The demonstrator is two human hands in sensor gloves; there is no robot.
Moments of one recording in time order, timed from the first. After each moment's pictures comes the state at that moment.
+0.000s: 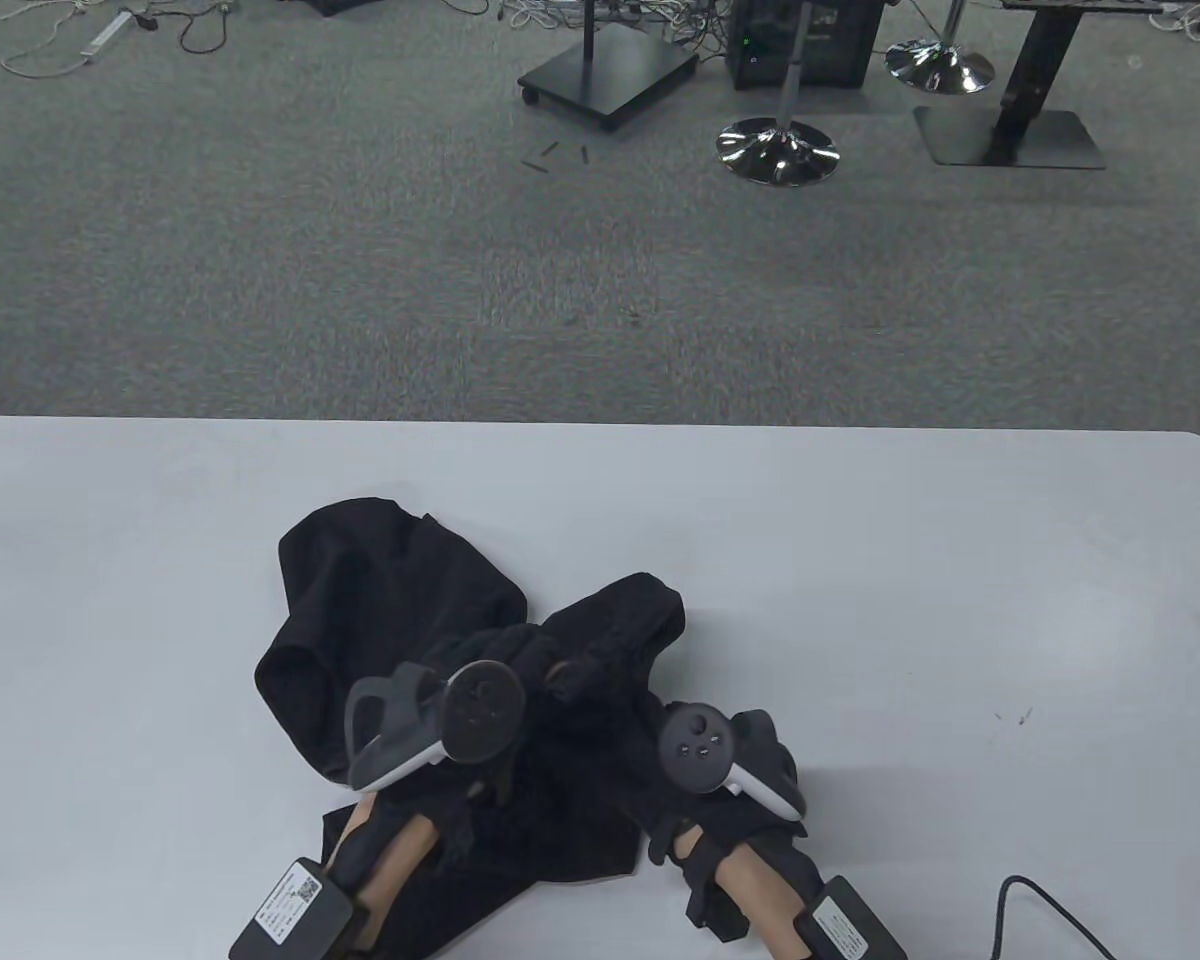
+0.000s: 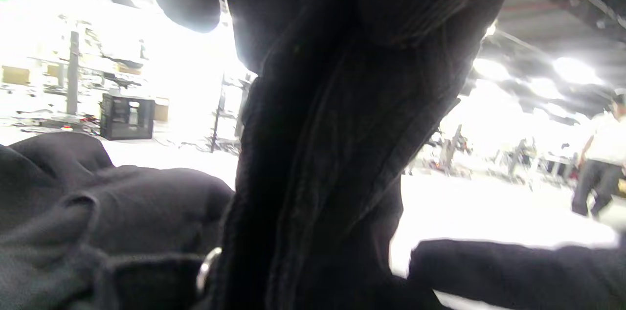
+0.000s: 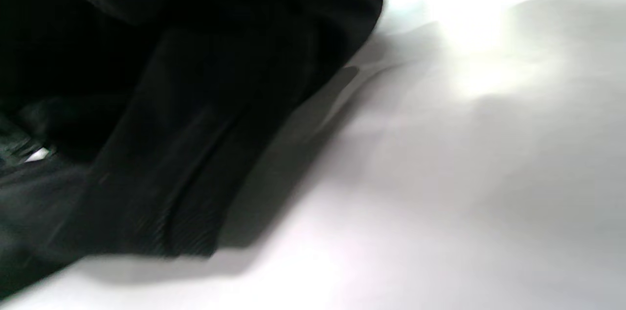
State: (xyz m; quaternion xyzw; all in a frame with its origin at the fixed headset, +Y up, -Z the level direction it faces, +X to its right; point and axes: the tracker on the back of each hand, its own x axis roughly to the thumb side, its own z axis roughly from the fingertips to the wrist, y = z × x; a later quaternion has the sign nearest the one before) left_hand -0.156 -0.638 -0.290 0.01 -0.15 0.11 0.98; right_hand 0.070 -0.767 -0.289 0.20 0.15 0.95 0.18
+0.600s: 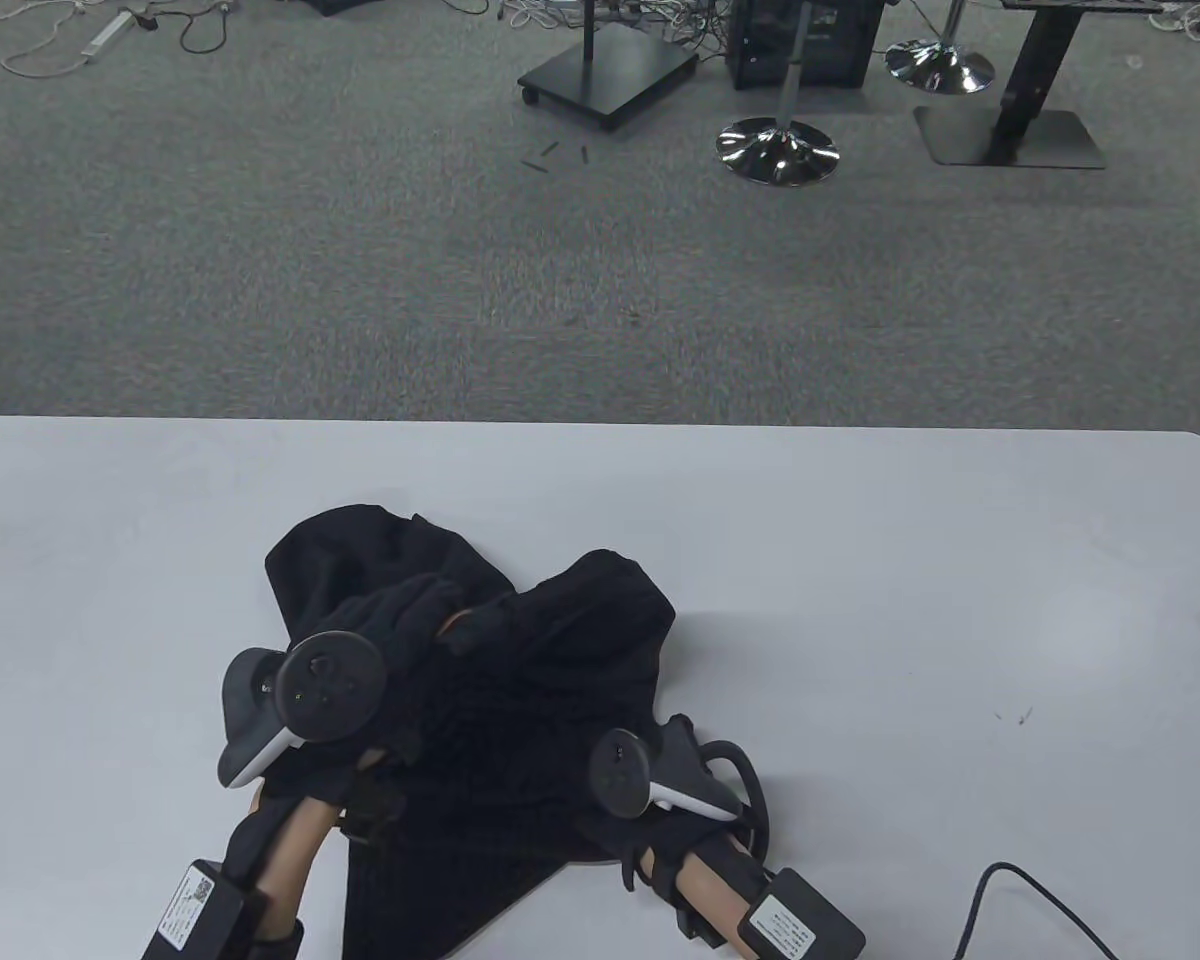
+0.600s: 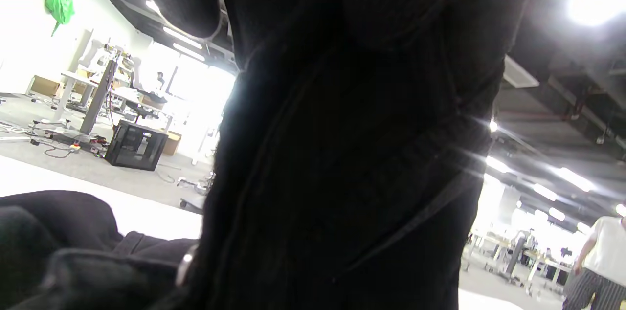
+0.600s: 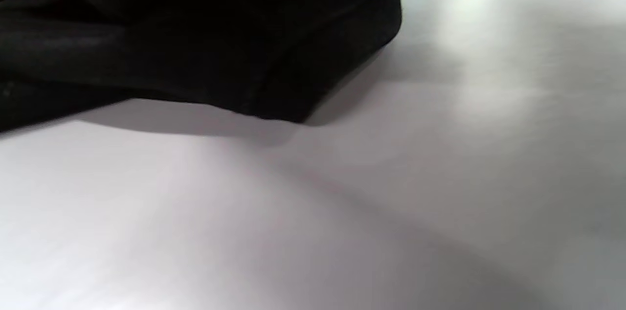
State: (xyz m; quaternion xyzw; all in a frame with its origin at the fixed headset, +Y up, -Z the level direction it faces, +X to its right) left_hand -0.224 -0.603 -0.282 0.10 -0.12 0.21 0.96; right_hand 0.056 -0.783 -0.301 0.18 0.19 0.96 0.05
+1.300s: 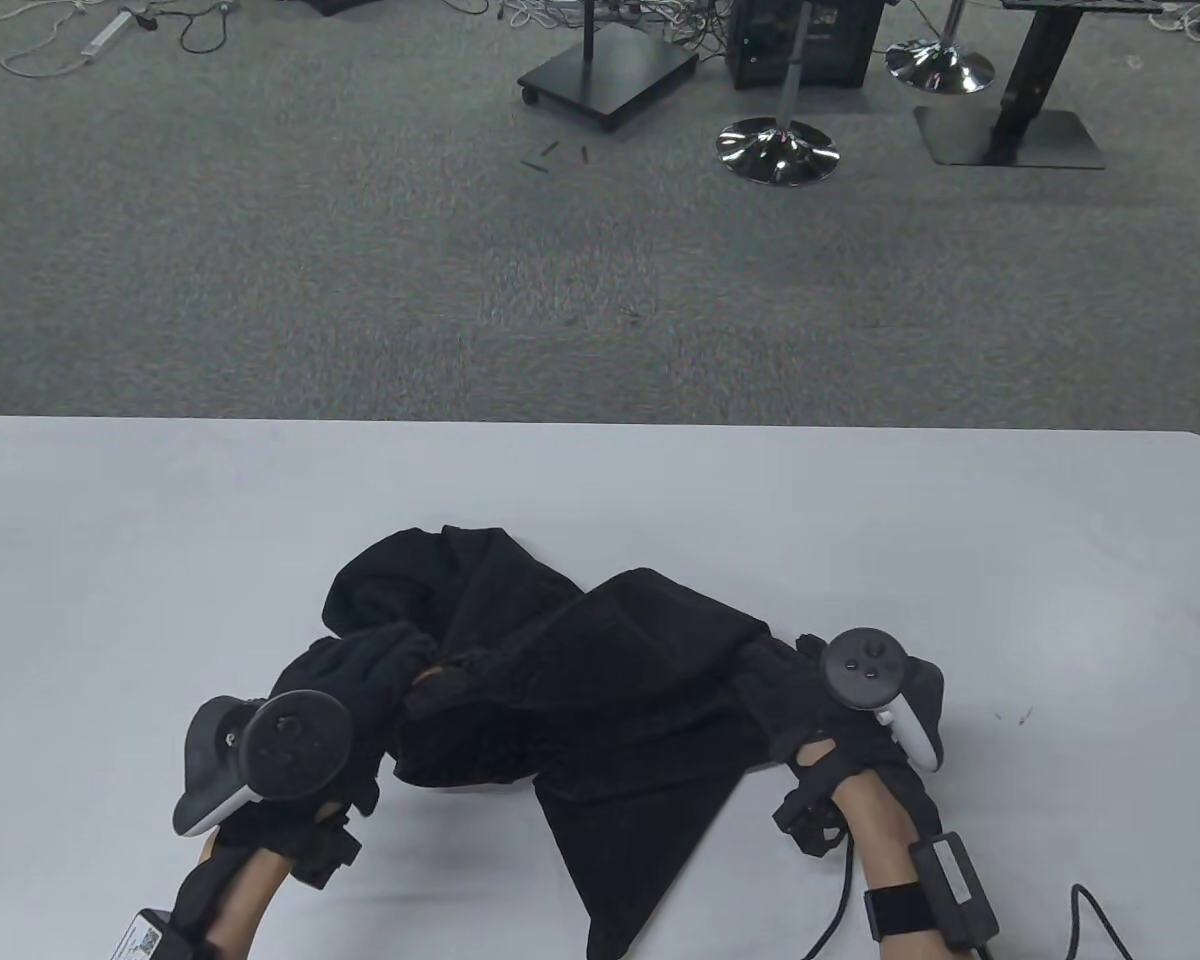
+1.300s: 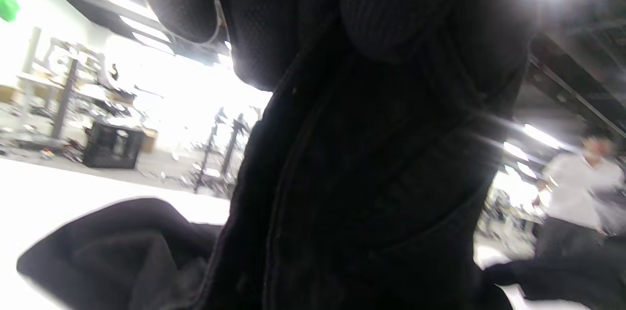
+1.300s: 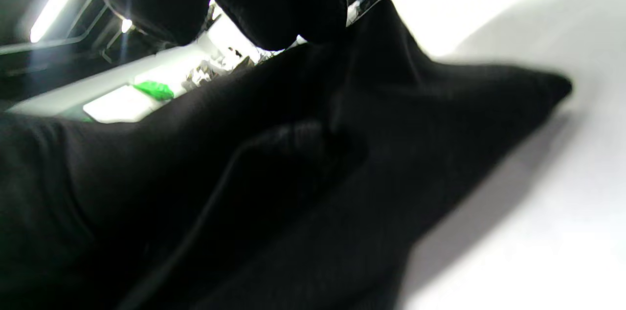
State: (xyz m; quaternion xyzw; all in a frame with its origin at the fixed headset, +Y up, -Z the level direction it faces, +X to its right) left_hand -0.227 -0.633 -0.254 0.05 -0.19 0.15 0.97; right_hand 0.217 -0.748 -0.351 0.01 0.07 0.93 0.36
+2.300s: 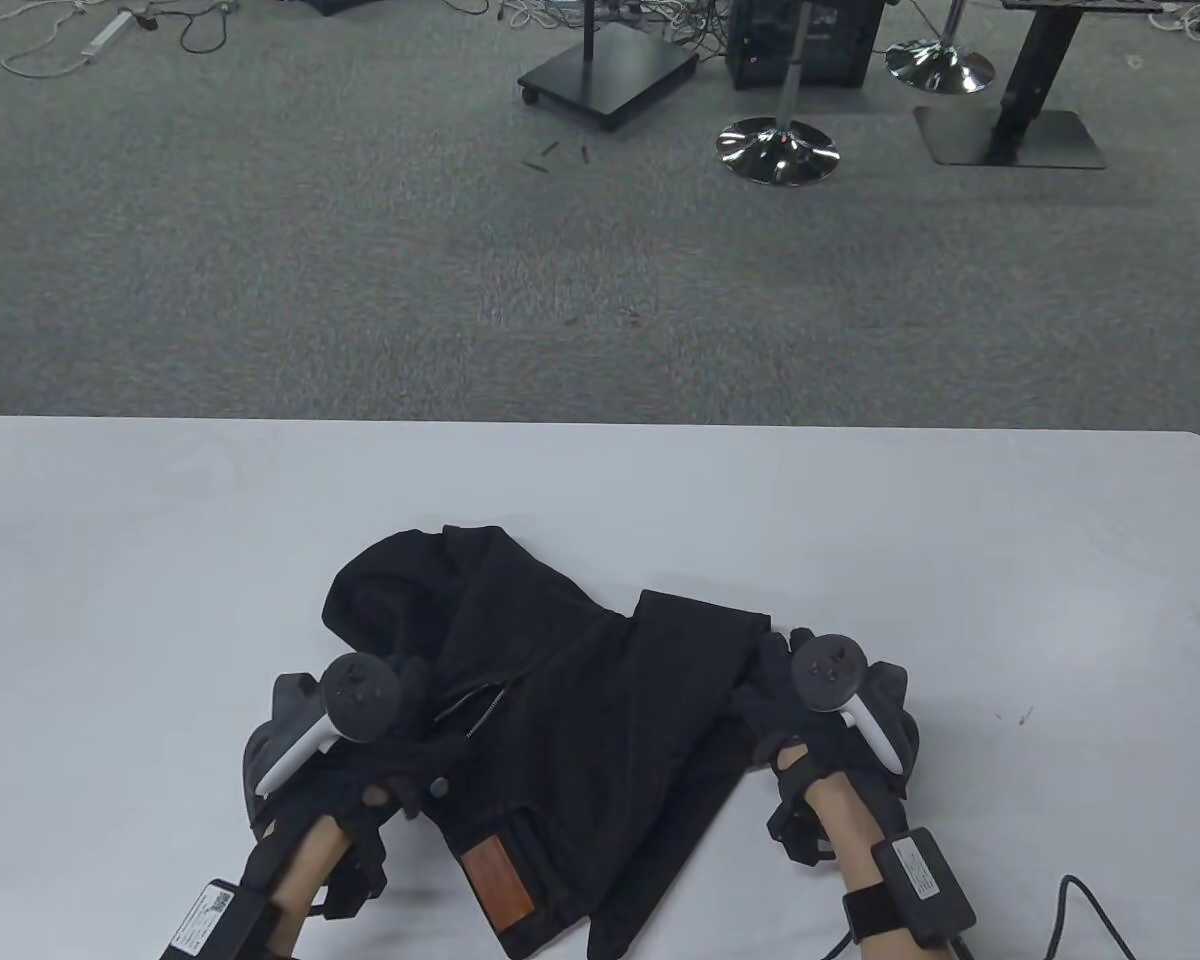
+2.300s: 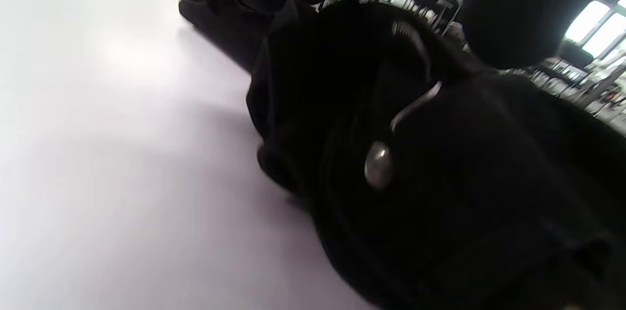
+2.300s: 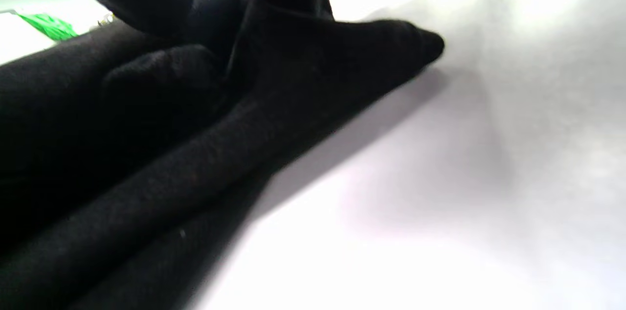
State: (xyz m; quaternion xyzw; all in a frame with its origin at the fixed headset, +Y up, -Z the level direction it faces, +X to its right) left_hand -0.227 -0.734 -0.303 -0.21 0.00 0.16 0.96; right_hand 0.199 -0.774 -0.351 -0.06 0.14 0.96 0.22
